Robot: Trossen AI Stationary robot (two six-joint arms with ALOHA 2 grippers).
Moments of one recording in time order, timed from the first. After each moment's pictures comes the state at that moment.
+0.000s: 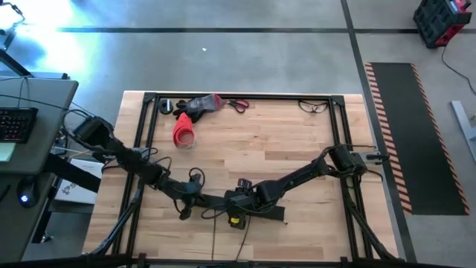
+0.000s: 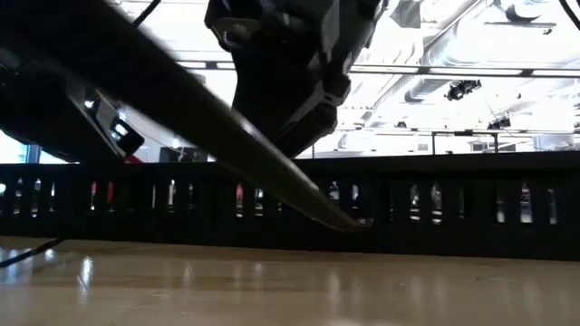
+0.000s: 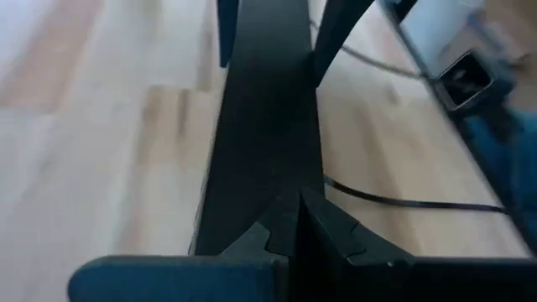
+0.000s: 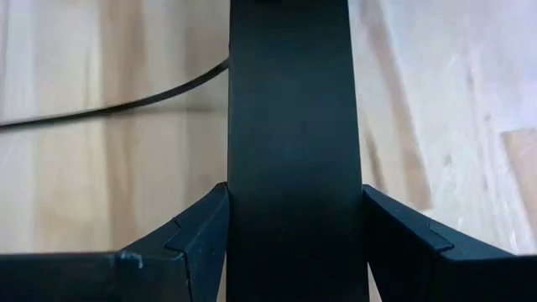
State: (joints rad) left arm -0.54 1.50 0.33 0.50 -0.19 -0.49; right arm 0.37 2.21 1.65 -0.51 0.19 0.49
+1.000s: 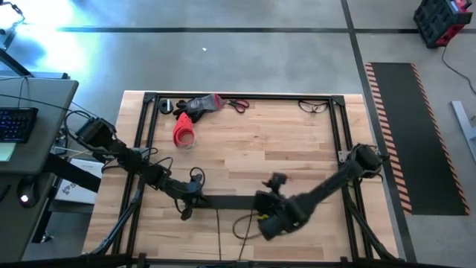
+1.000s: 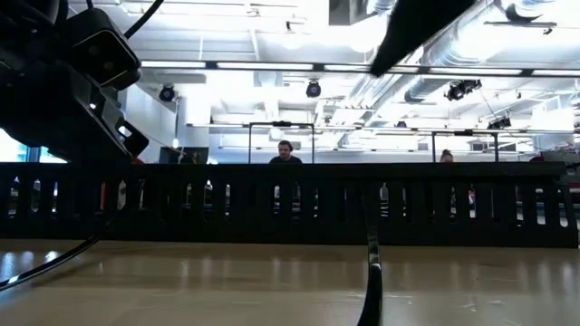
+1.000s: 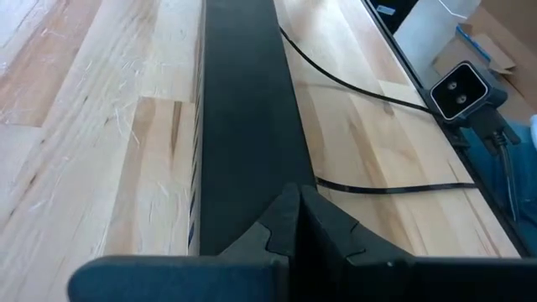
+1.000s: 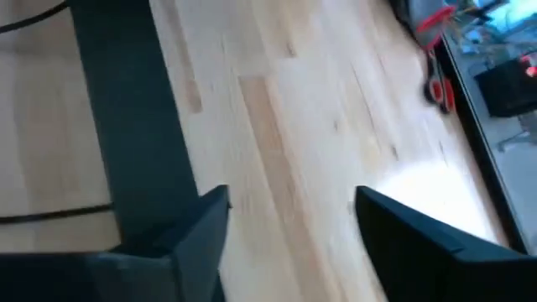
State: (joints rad) left arm -0.54 1.55 0.33 0.62 -0.18 -0.49; right arm 0.59 1.98 1.65 -1.12 0.75 0.69
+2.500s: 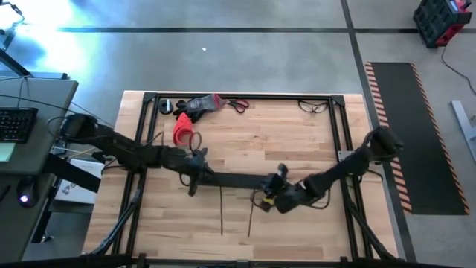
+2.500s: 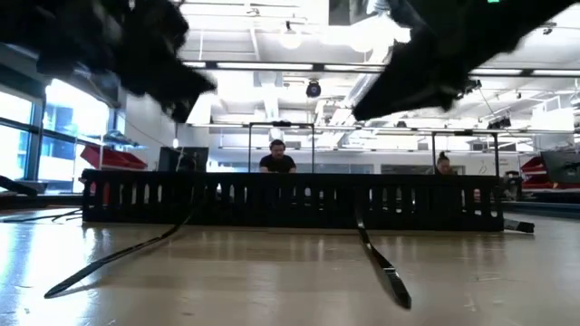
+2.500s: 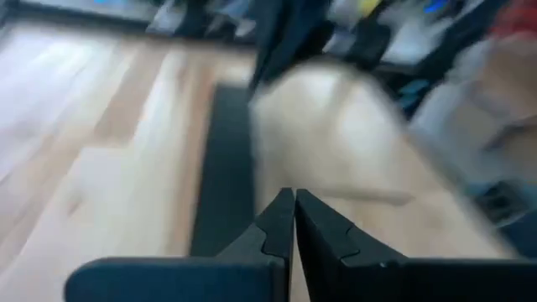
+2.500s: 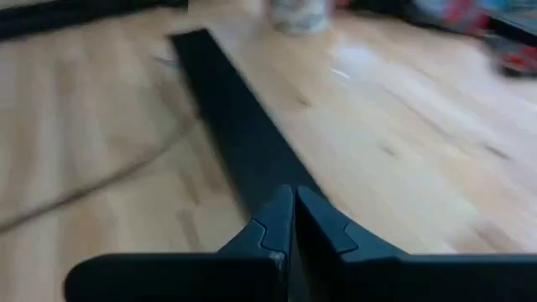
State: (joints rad) left arm -0.19 1.30 0.36 0.59 0.01 -0.20; right arm 0.51 1.67 0.88 -0.04 0.80 0.70
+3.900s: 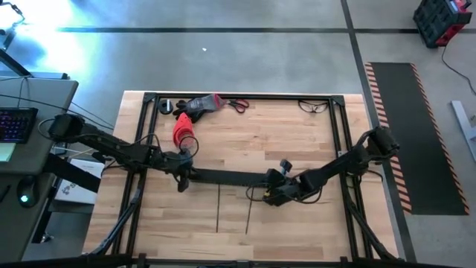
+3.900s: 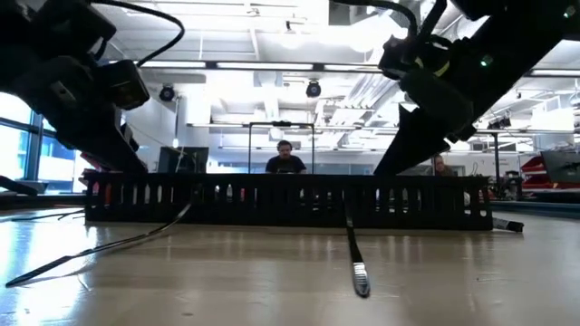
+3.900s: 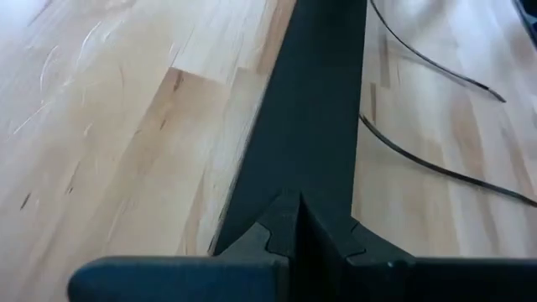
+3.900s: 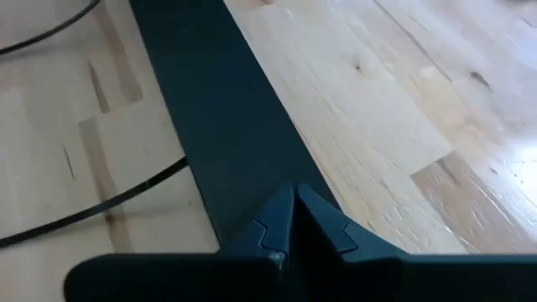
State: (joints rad) left arm -0.19 1.06 0.20 0.11 -0.10 -0.45; right arm 0.42 1.73 0.86 -0.22 0.62 0.71
